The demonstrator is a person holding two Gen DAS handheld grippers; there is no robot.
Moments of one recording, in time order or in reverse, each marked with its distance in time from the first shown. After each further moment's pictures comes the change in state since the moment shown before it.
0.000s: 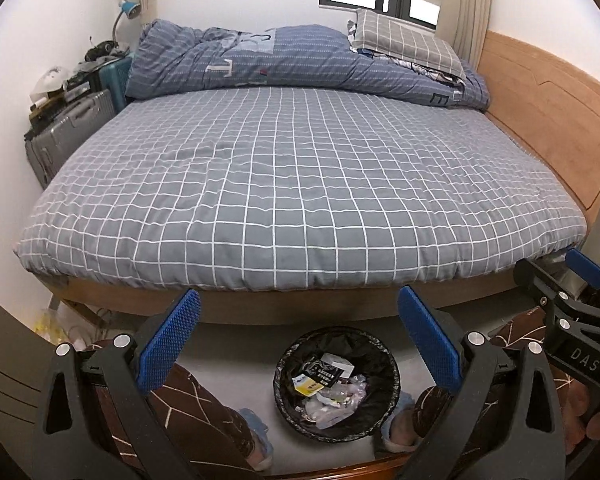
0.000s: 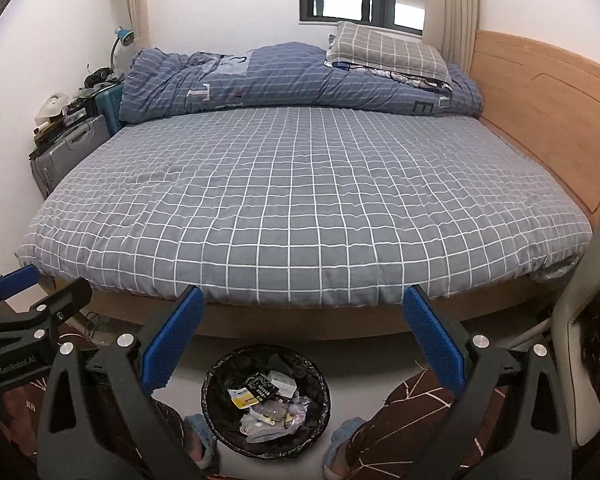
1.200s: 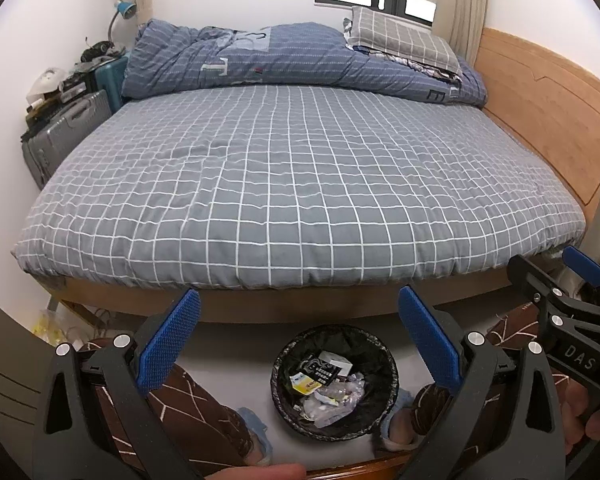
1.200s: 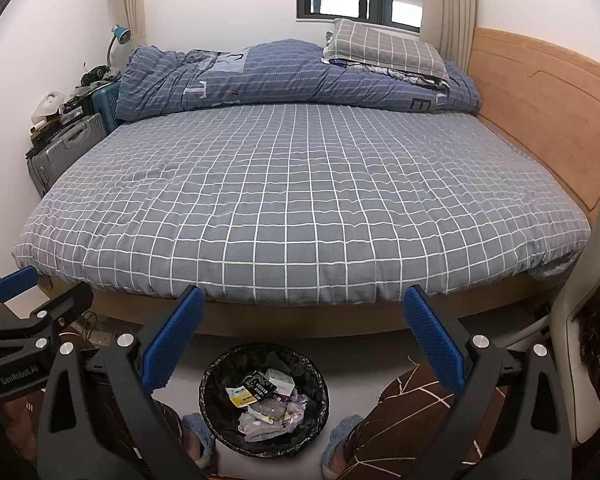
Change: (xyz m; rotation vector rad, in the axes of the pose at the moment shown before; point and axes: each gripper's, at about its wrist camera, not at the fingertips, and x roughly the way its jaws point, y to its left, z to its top) left arm 0.003 -0.003 -0.003 0.012 0.010 -0.017; right arm 0.005 0.000 -0.003 0.002 0.008 -0.007
